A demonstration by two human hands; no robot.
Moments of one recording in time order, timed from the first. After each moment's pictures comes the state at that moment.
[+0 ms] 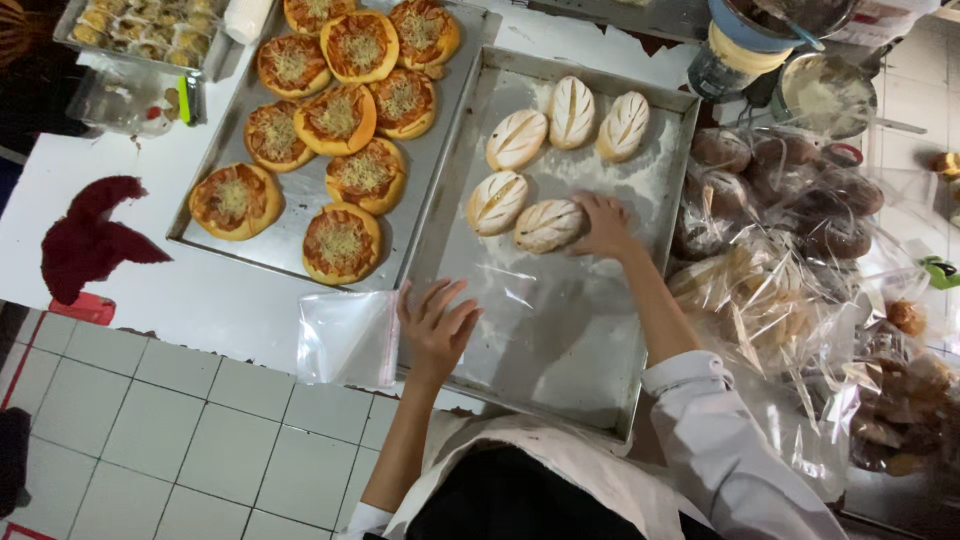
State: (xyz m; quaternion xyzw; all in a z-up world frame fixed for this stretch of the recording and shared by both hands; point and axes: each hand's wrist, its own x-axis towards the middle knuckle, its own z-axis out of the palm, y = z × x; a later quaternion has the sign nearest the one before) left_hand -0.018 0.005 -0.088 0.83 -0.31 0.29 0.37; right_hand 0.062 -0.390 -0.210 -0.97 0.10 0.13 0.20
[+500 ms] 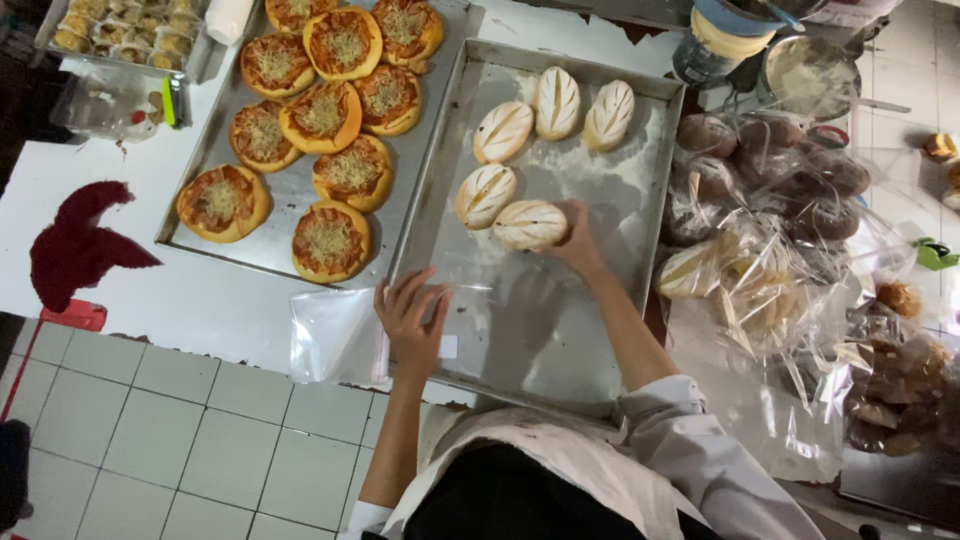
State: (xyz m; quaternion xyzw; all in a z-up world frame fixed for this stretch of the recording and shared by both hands) left_hand -0.018 0.012 -0.090 0.86 -0.22 0.23 0.40; right_hand 0.022 -0.336 -0.239 -0.66 0.04 -0.06 0.75
